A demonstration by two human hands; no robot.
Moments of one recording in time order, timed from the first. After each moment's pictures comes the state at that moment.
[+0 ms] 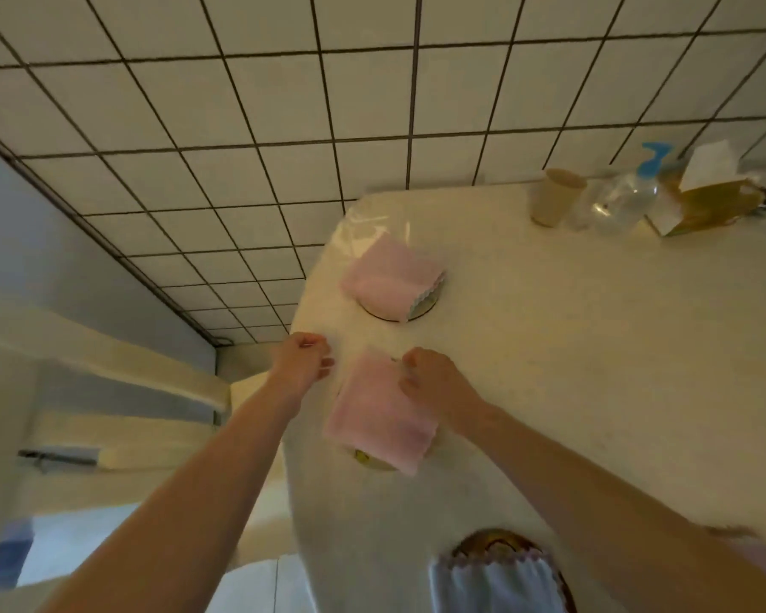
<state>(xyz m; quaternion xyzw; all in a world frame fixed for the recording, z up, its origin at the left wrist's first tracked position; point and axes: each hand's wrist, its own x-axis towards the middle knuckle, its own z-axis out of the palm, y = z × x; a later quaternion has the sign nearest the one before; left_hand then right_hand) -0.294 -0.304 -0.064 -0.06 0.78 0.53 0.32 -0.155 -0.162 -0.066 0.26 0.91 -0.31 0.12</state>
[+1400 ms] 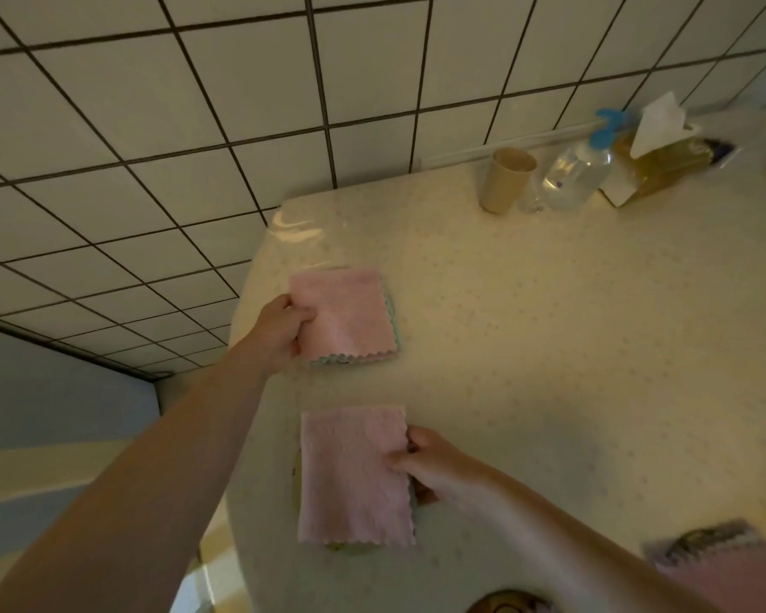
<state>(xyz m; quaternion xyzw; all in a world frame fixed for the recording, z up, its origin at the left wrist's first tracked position) -0.390 -0.169 -0.097 -0.02 0.70 0.54 0.46 -0.131 -0.150 -0.085 0.45 0.52 -0.70 0.18</state>
